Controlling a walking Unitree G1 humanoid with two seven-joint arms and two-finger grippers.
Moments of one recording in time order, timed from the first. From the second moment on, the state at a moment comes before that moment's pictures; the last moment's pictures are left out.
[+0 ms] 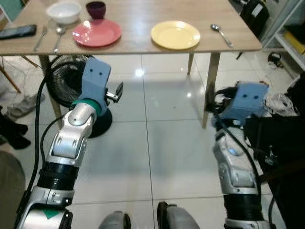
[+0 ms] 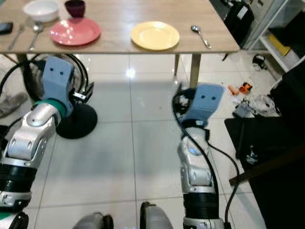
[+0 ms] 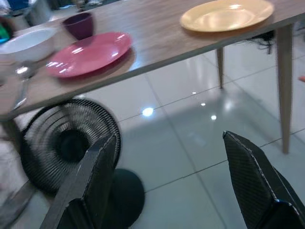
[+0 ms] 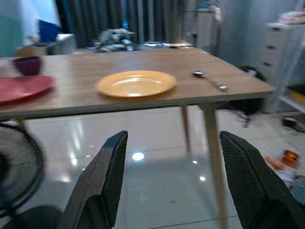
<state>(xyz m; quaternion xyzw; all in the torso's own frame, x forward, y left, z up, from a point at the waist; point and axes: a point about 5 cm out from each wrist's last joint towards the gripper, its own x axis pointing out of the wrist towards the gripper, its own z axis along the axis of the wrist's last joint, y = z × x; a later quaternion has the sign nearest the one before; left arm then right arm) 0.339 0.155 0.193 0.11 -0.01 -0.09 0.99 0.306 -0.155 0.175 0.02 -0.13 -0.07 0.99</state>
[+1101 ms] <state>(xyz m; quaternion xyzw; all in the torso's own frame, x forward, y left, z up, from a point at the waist) 0.343 0.151 0.193 0.11 -0.02 -0.10 0.99 0.306 -0.158 0.171 0.01 -0.13 -0.07 0.99</state>
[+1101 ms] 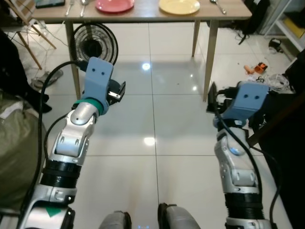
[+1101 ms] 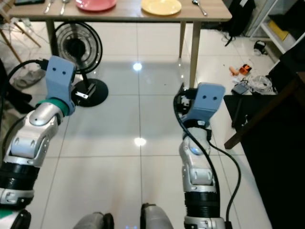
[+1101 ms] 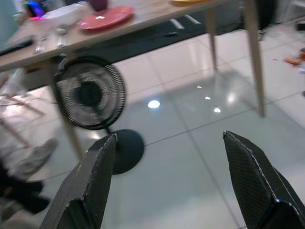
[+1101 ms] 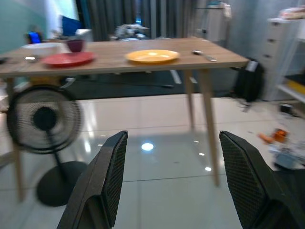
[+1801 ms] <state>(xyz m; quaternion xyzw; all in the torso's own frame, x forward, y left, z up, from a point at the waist) 0.343 0.153 0.191 0.11 -0.01 -0.09 0.99 0.307 -0.159 0.171 0.01 -0.13 -0.07 0.99</state>
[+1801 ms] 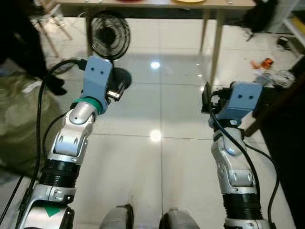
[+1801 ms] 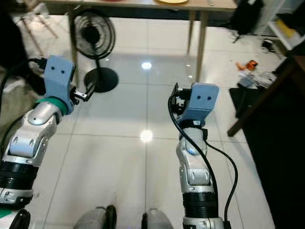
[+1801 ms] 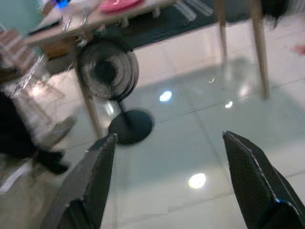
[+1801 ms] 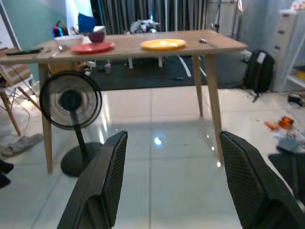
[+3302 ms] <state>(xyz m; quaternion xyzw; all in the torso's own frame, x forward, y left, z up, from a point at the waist) 0.344 0.151 0.188 0.10 -0.01 -0.10 0.99 0.308 -0.155 0.172 0.02 -0.13 -0.07 0.99</state>
